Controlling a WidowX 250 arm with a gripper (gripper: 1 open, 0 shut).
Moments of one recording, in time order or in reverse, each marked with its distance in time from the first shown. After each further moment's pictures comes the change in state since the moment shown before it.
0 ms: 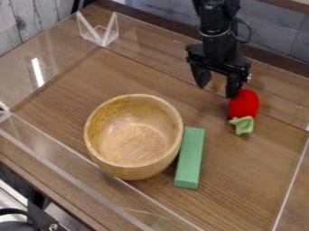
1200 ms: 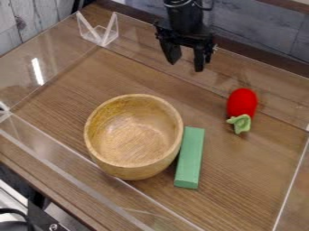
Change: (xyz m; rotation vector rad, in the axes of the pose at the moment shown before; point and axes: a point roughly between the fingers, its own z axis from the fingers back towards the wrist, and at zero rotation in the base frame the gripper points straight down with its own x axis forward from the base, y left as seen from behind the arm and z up) arm 0.002 0.050 0.027 -0.002 0.002 0.042
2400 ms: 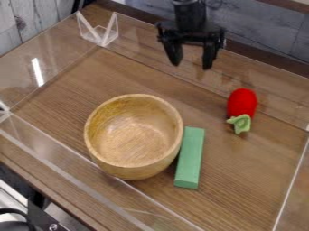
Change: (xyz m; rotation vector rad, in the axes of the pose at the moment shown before) arm 0.000 0.005 0.011 0.016 0.038 0.255
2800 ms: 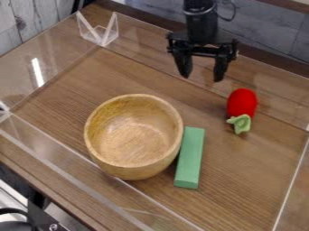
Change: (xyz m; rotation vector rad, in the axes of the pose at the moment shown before) arm -0.016 -0.017 -0.018 -0.004 0.023 0.000
